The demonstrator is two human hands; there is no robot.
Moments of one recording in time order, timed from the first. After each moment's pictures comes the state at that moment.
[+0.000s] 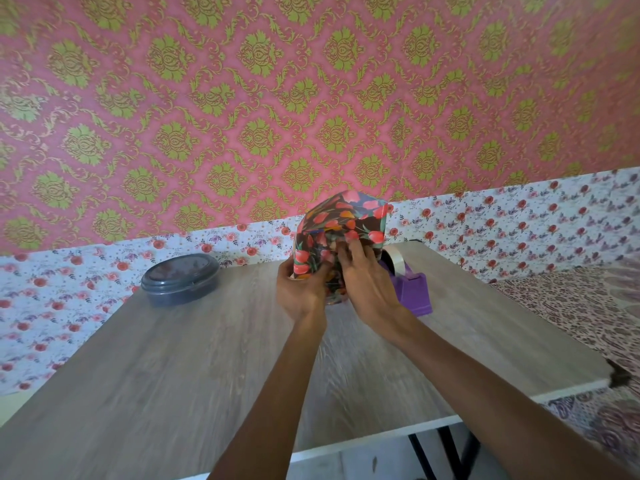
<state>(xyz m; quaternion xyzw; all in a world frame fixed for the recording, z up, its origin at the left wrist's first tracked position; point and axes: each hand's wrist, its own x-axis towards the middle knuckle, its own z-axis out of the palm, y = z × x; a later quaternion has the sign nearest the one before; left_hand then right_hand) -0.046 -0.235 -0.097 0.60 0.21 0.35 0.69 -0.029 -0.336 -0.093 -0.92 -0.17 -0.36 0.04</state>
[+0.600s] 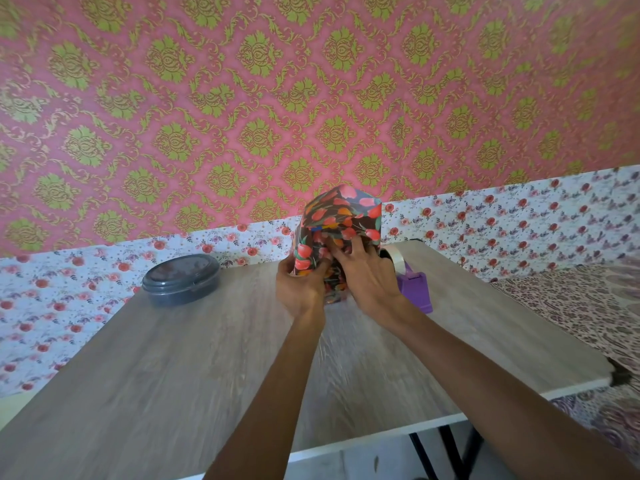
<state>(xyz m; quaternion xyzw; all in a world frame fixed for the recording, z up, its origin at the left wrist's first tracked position) -0.045 -0.234 -0.091 0.62 0.21 0.35 0.67 -0.030 -0.340 -0.078 -0.93 -0.18 -0.33 -0.01</state>
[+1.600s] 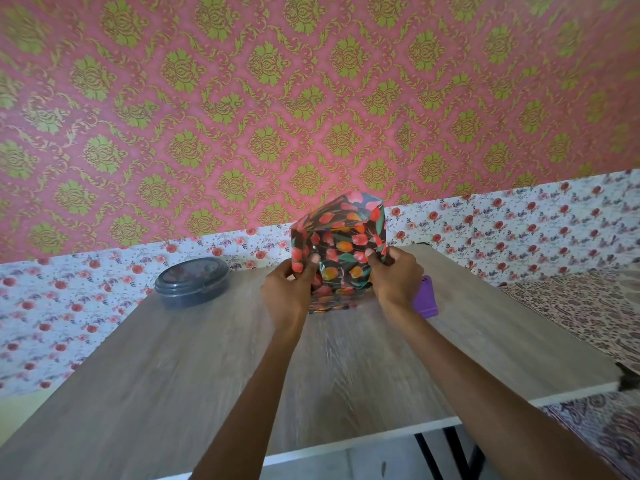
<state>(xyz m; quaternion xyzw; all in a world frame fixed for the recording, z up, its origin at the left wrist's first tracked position) -0.072 -0.199 -0.090 0.75 0.09 0.40 0.52 -0.022 -0.353 -0.088 -0.77 0.05 -0.32 0.56</state>
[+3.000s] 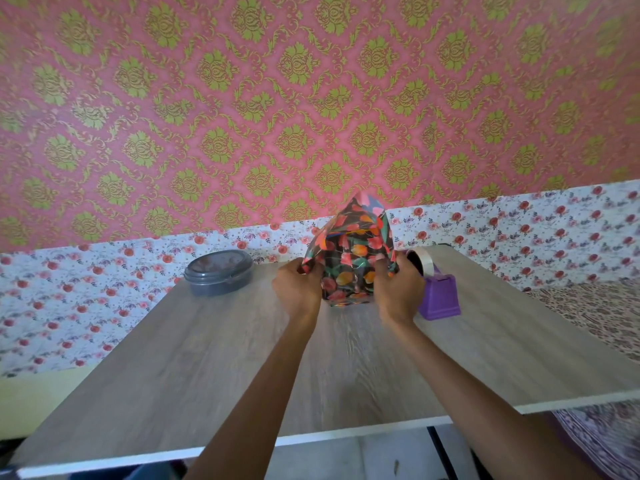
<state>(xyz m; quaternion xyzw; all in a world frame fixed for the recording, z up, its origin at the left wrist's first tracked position) -0.077 -0.177 -0.087 0.73 0.17 0.39 0.53 -0.063 -0.317 -0.095 -0.76 0.03 -0.34 0.56</state>
